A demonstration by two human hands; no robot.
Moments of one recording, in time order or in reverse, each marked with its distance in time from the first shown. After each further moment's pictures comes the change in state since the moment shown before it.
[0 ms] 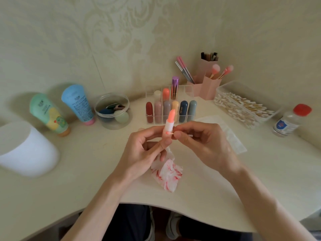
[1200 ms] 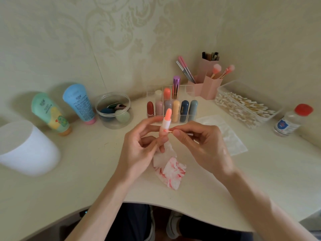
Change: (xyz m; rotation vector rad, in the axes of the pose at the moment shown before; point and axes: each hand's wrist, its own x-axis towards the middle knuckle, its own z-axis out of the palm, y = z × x) left_hand 0.003 -0.004 -0.001 0.001 0.135 0.075; right_hand 0.000 0.009 0.013 -0.038 0.125 -0.021
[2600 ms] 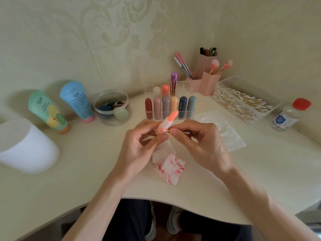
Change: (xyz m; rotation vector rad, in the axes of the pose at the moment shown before) left_hand -0.001 -0.003 -0.002 0.068 -0.054 0.052; right_hand -0.004 -0.002 0.002 0.008 -0.028 -0.008
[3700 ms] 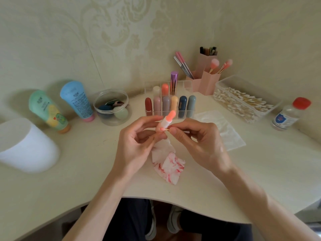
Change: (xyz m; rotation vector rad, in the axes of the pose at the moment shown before) left_hand 0.000 0.003 0.000 -0.066 0.083 0.007; right_hand -0.001 -0.002 0.002 0.003 0.012 -0.029
